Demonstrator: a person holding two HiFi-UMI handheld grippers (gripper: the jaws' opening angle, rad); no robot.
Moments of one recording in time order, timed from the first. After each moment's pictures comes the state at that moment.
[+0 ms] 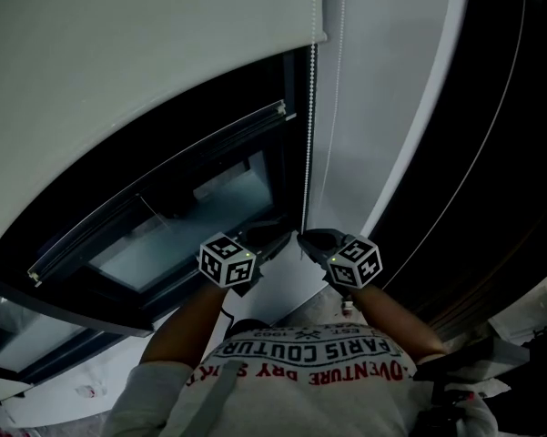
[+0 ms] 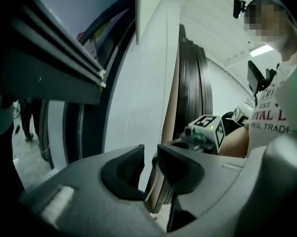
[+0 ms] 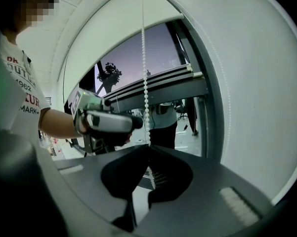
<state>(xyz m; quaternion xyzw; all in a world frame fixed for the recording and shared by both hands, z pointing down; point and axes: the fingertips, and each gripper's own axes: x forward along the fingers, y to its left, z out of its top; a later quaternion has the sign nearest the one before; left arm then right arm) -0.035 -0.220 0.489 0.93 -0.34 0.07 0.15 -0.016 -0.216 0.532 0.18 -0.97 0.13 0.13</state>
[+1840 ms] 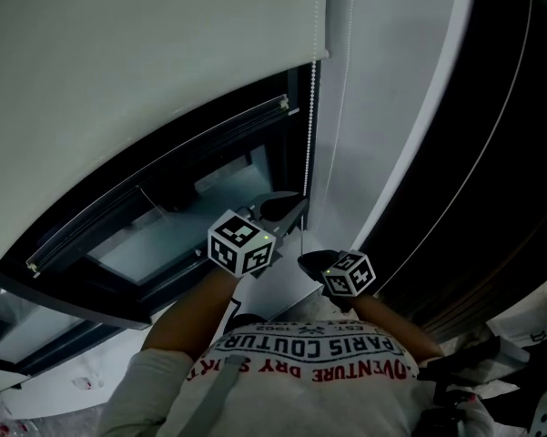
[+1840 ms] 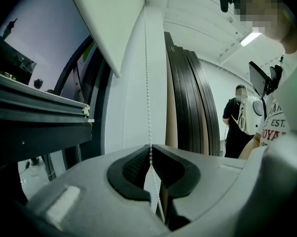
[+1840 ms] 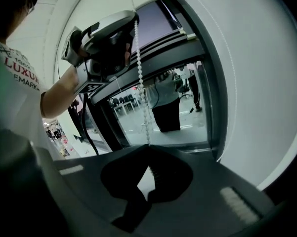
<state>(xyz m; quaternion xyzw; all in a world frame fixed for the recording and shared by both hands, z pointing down) -0.005 -0.240 0.402 0.92 -0.37 0.04 0.05 -0.010 -0.176 0.621 0.14 -0.94 0.21 0.22</state>
